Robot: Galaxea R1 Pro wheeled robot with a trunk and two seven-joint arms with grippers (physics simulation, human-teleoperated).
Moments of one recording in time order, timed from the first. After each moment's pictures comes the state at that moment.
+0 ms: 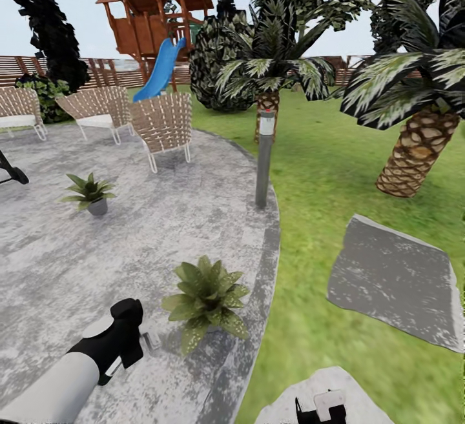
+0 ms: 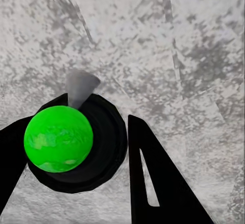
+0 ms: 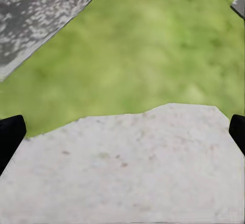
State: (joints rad) left arm -0.68 0.12 -0.24 -0.67 -1.14 0.76 -1.01; right arm -0.41 0.02 0.14 -0.03 0.16 -0.59 -0.22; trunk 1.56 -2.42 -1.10
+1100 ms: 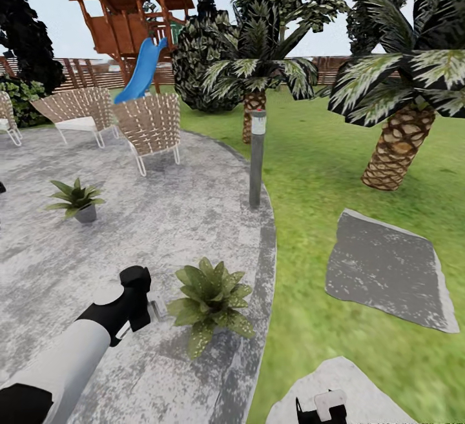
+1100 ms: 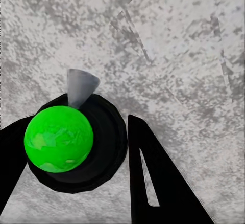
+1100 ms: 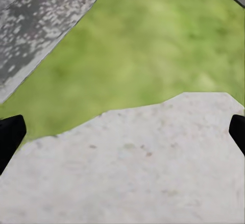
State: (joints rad) left arm -0.81 0.10 -0.25 -0.73 -1.29 0.75 -1.19; right arm -0.41 0.02 0.14 -0.03 0.16 -0.59 -0.22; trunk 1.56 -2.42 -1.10
